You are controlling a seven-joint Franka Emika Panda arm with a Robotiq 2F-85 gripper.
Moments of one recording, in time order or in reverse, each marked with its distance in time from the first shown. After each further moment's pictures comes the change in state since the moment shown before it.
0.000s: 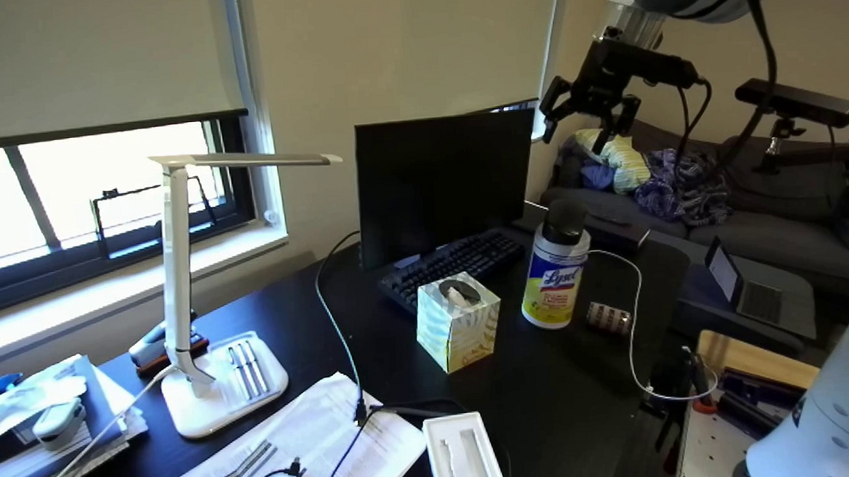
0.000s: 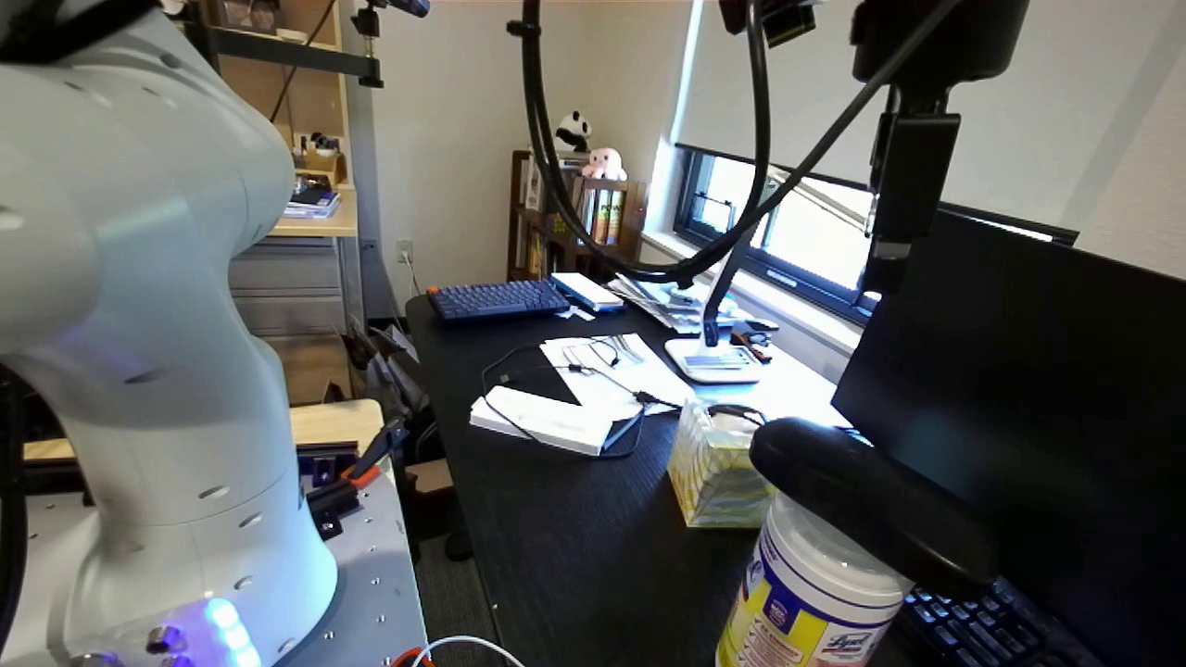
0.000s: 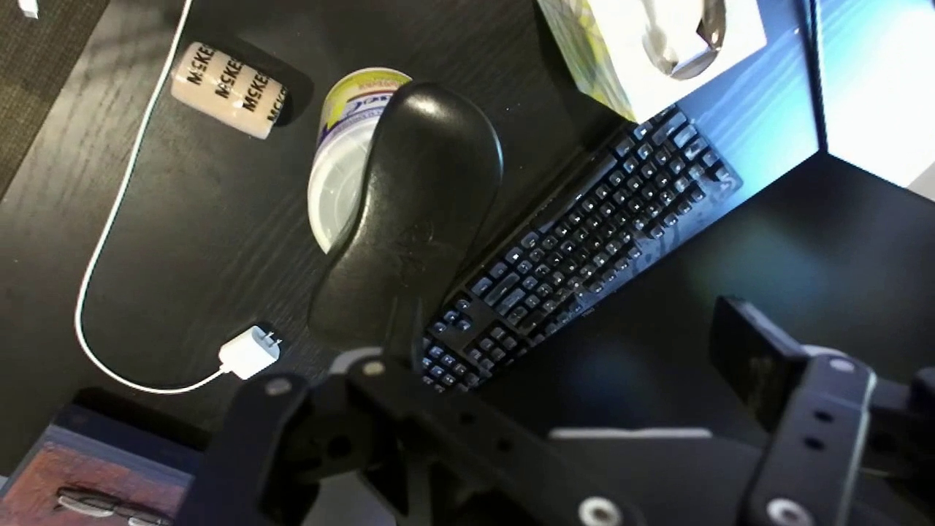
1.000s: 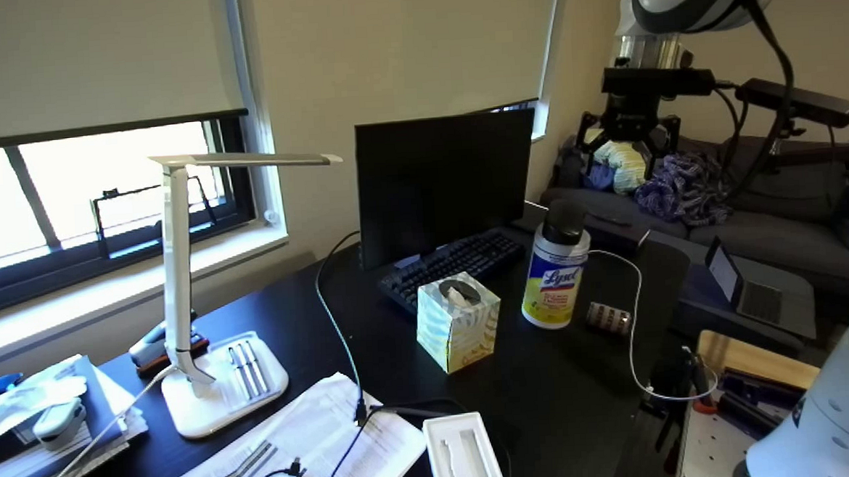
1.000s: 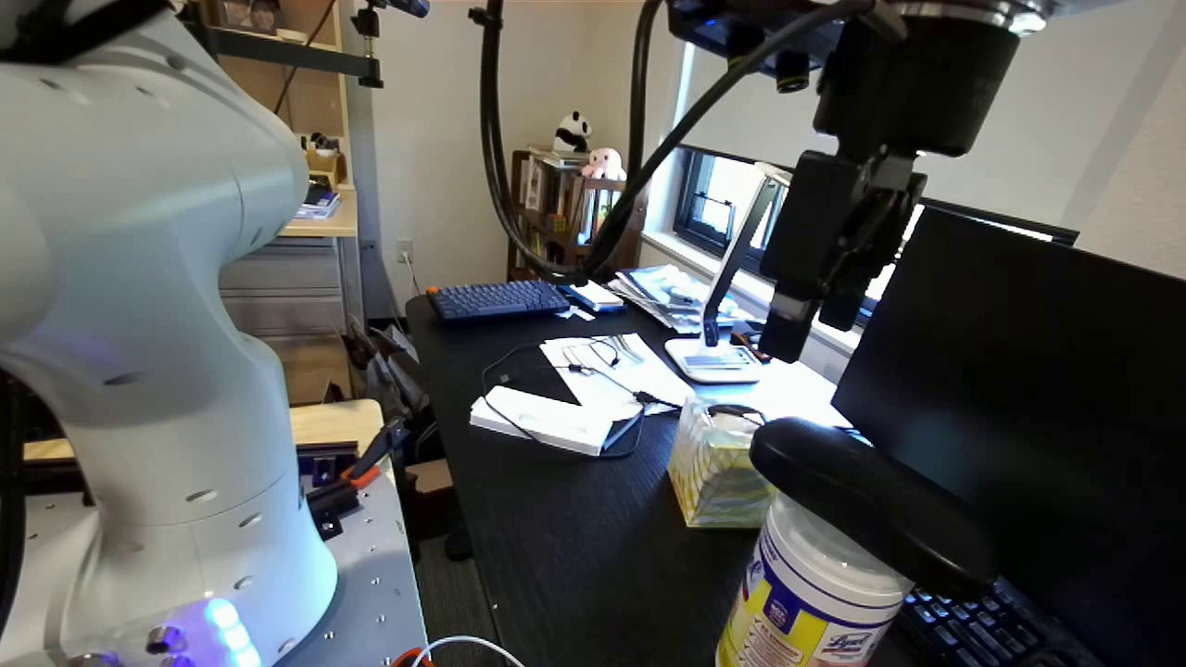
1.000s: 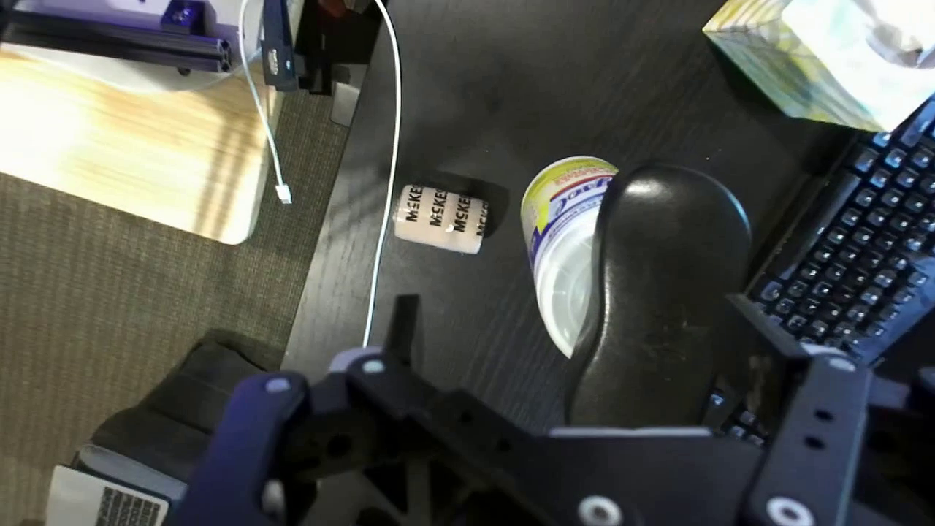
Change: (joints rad) arm -0.110 0.030 0.031 -0.006 -0.104 -0.235 0.291
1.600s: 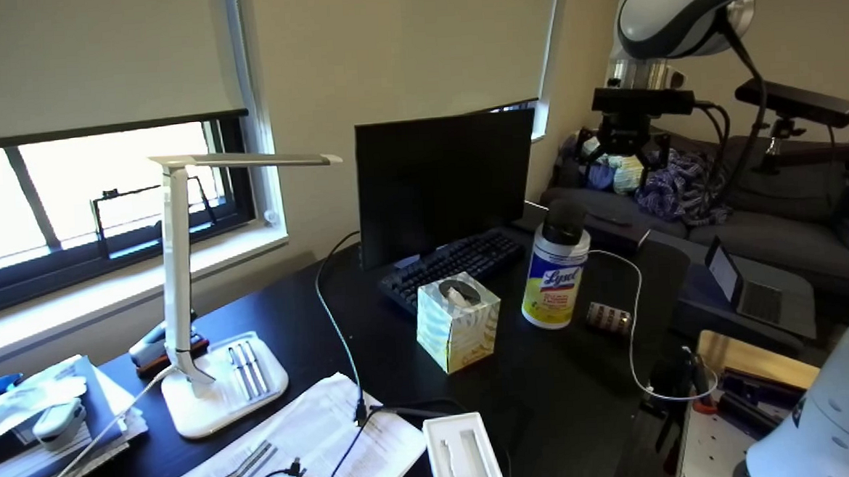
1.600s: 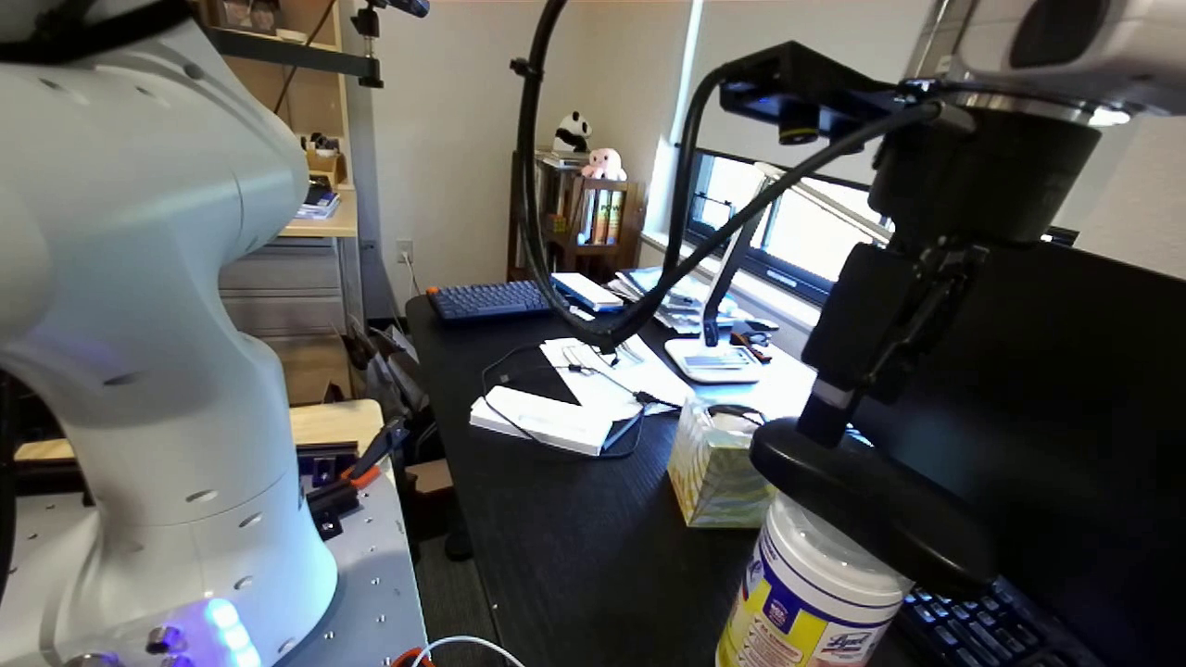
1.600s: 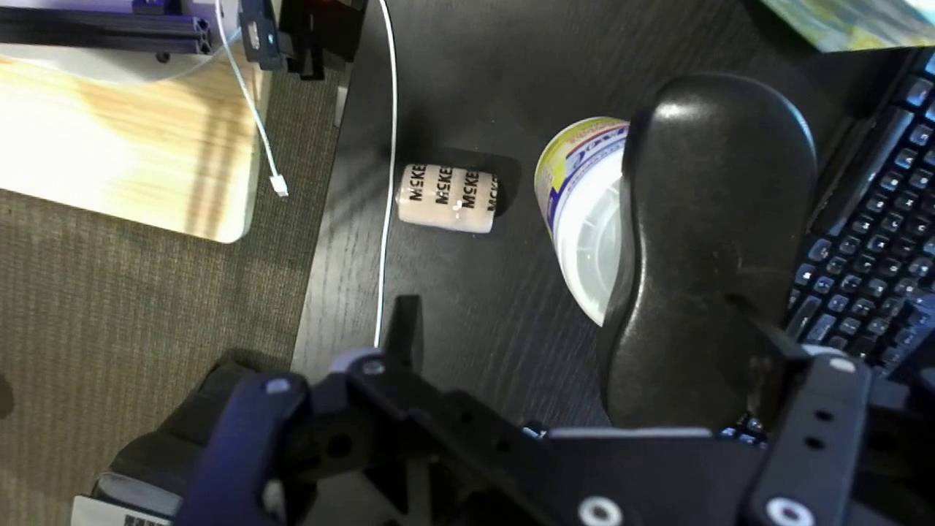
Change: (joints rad) arm -0.001 0.126 -0.073 0.029 -0.011 0.082 0.017
